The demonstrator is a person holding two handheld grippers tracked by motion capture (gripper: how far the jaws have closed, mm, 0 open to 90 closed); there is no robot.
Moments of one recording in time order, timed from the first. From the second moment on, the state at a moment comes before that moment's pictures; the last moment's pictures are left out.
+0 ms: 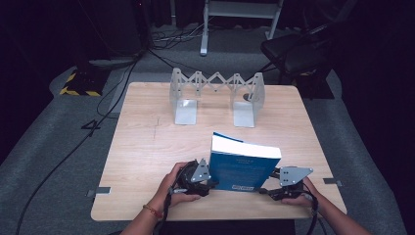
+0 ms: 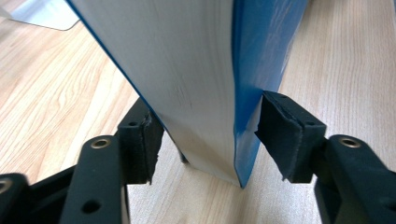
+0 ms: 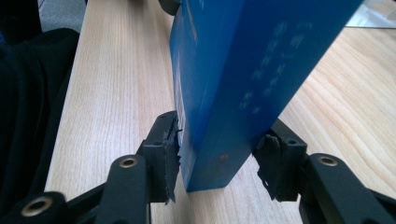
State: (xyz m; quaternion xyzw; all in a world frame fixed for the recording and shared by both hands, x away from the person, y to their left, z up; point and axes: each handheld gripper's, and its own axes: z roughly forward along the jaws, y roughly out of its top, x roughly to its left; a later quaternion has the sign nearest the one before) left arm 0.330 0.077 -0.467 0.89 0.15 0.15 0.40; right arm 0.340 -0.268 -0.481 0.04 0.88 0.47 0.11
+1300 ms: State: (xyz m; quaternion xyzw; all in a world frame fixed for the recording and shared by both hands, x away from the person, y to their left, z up) left arm 0.325 0.065 -0.473 0.86 0.19 0.23 0.41; right arm 0.321 -0.248 -0.370 0.07 0.80 0.58 0.15
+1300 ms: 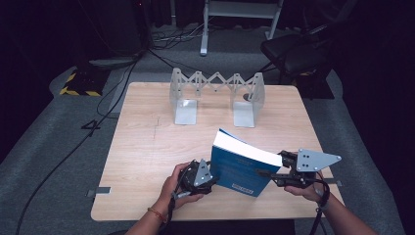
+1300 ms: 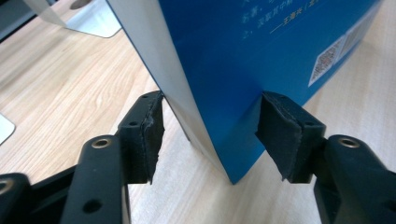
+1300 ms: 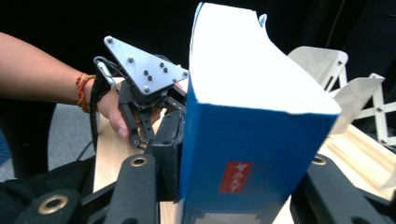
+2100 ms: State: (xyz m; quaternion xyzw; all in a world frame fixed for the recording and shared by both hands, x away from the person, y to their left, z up) left arm 0.365 0.031 -0.480 0.84 0.22 0.24 0.44; right arm 0.331 -0.254 -0.366 0.13 0.79 0.56 0.21
